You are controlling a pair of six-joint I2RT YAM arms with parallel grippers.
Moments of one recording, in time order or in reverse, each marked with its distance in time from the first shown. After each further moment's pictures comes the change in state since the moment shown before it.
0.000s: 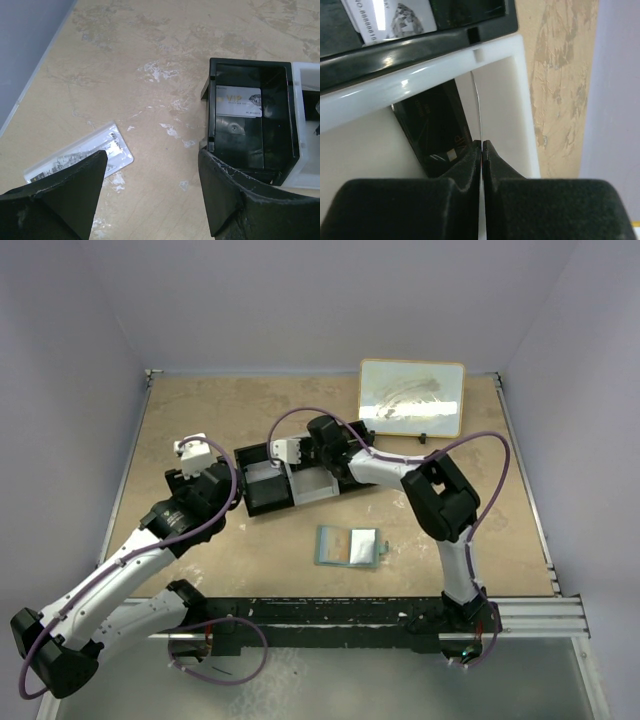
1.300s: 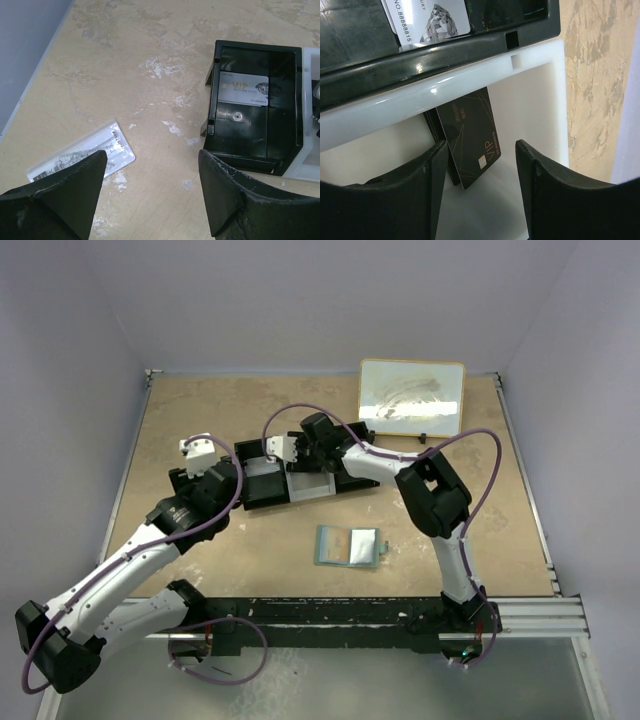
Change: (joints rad) left arm 0.000 0.037 0.000 0.000 0.000 0.007; right arm 0.006 0.077 0.129 -0.156 -0.007 0.080
